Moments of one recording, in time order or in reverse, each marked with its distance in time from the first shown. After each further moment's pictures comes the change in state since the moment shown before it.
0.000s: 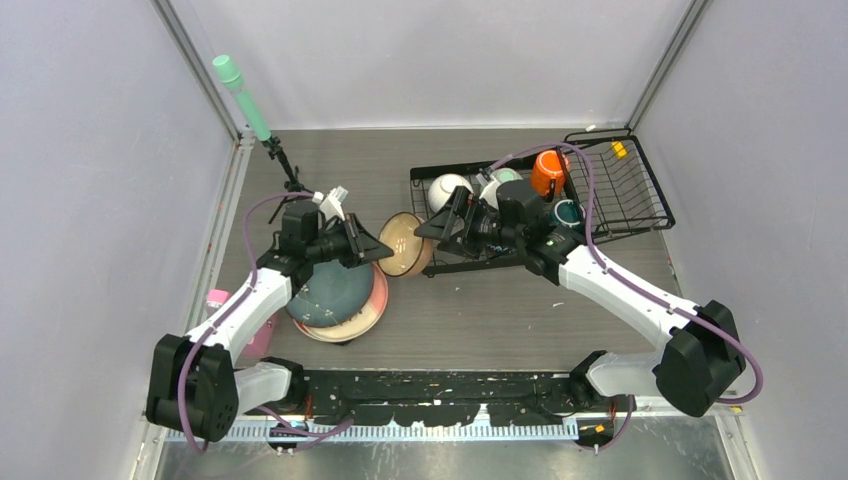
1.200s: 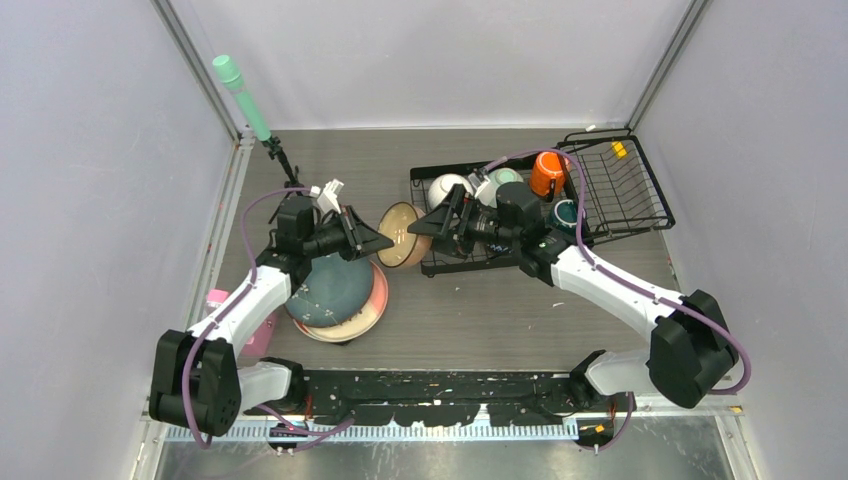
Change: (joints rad) left arm 0.030 0.031 0.000 0.127 0.072 -0.078; right arm -0.006 0.054 -0.064 0.258 -0.140 0.146
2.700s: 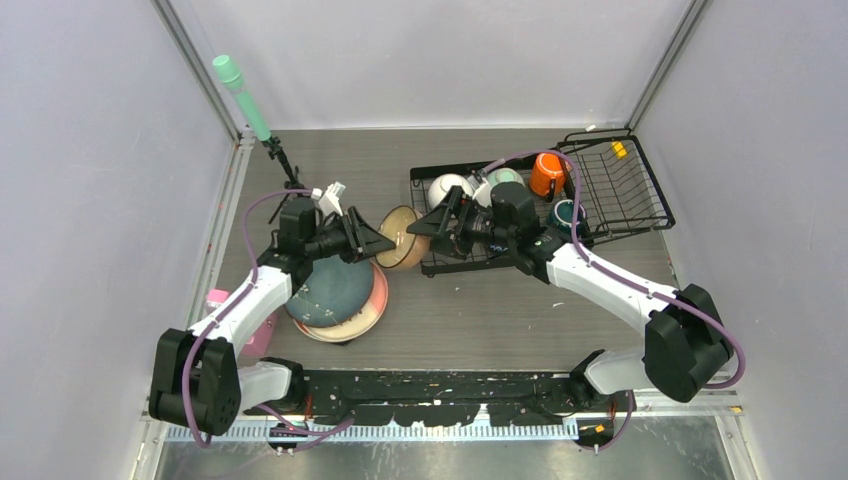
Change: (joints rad) left arm -0.002 0.003 -0.003 -0.031 -0.021 0.031; right arm 0.000 0.031 0.011 -0.030 0.036 0.000
